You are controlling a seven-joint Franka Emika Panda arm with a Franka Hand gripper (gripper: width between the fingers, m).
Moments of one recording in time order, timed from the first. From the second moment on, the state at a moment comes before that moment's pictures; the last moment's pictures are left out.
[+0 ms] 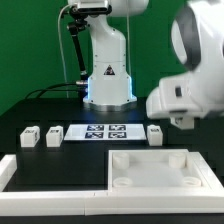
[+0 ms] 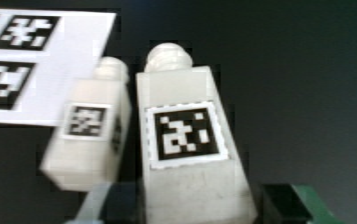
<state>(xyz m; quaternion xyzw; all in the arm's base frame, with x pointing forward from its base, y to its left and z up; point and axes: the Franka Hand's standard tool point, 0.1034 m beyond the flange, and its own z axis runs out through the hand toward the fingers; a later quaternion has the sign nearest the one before) 0.437 0.153 0.099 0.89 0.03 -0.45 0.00</state>
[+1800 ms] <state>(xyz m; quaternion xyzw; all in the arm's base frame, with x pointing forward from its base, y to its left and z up) 0.598 0.102 0.189 0.98 0.00 0.17 -0.07</state>
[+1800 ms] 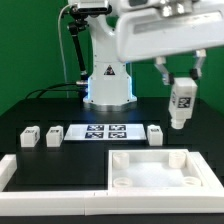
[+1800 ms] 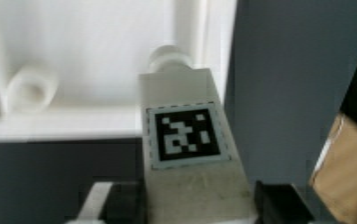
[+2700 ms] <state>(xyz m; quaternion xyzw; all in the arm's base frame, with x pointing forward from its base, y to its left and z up) 0.605 0.094 0.160 0.96 0.00 0.26 -0.06</state>
